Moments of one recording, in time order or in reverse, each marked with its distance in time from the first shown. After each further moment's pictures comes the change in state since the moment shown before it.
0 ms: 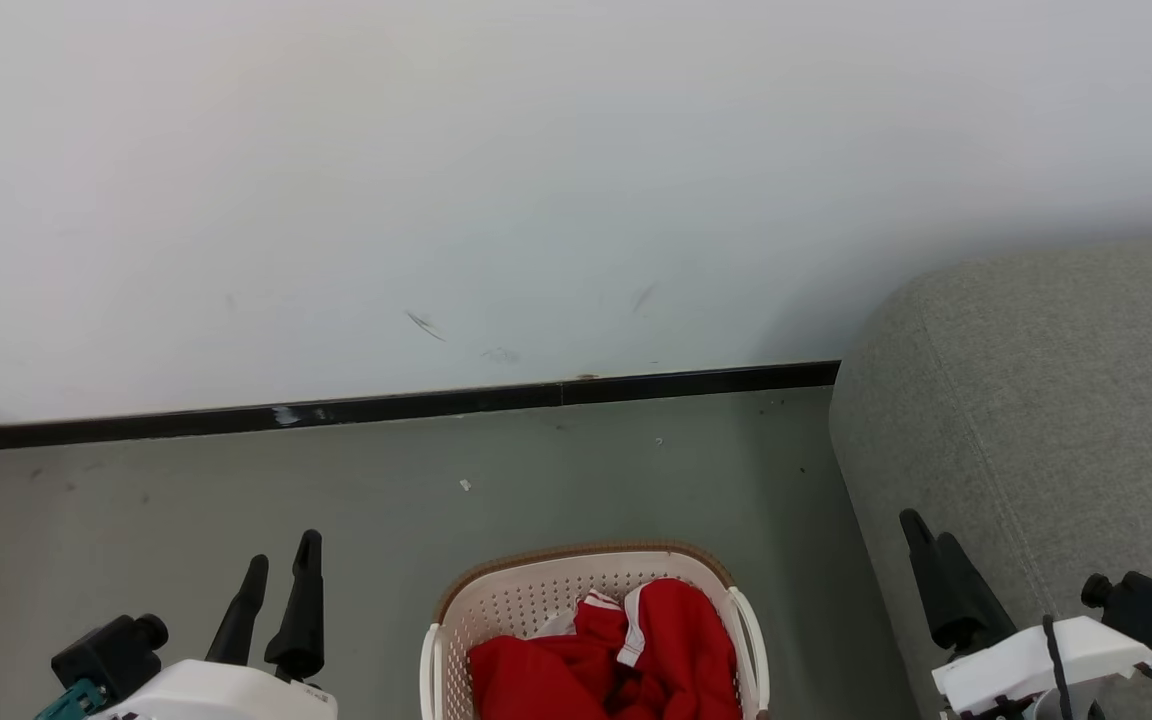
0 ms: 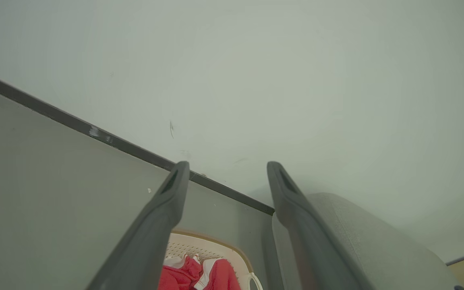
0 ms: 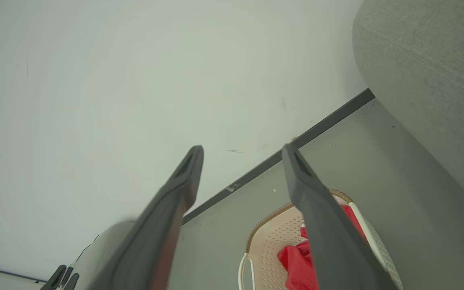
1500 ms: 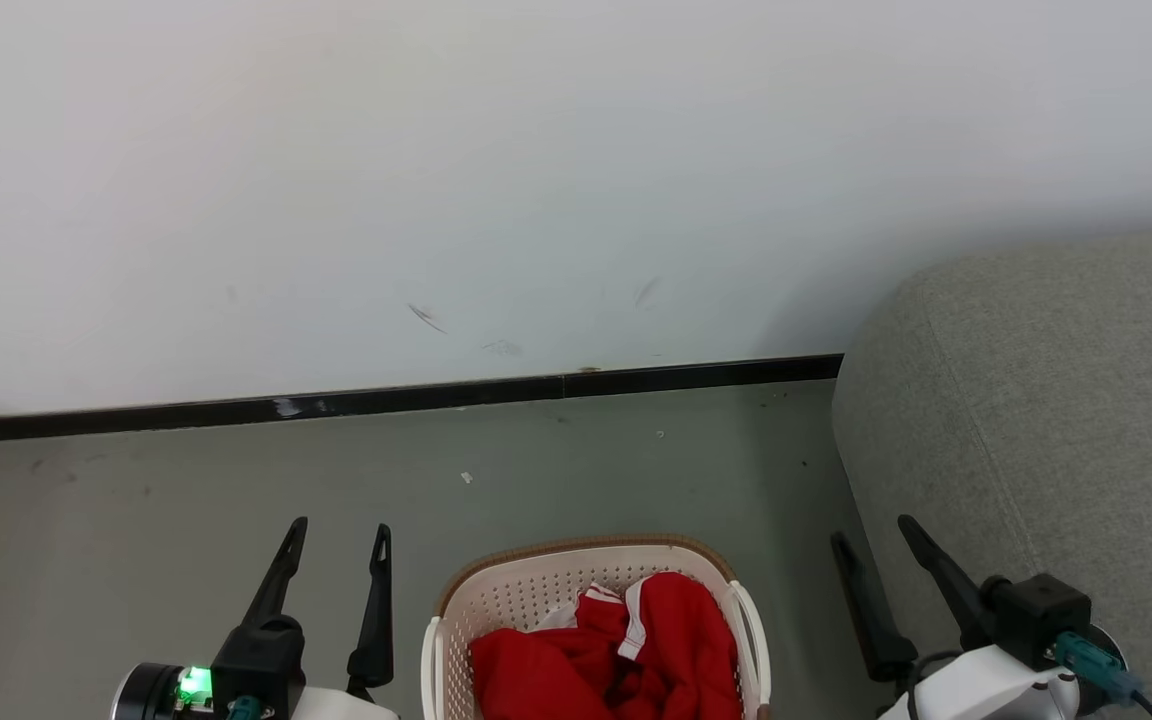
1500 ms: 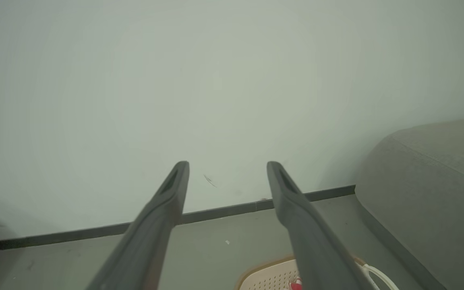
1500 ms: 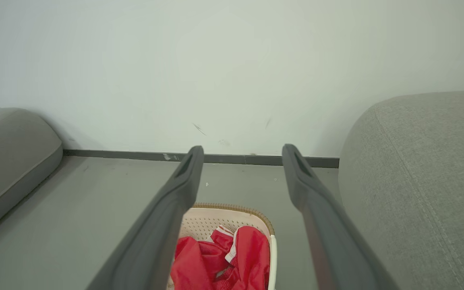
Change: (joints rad) left arm 0.002 0.015 -0.134 -0.049 0.682 0.178 -0.163; right arm 0.019 -0.003 0.073 -0.042 -0.715 0.000 -0.143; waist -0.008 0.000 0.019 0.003
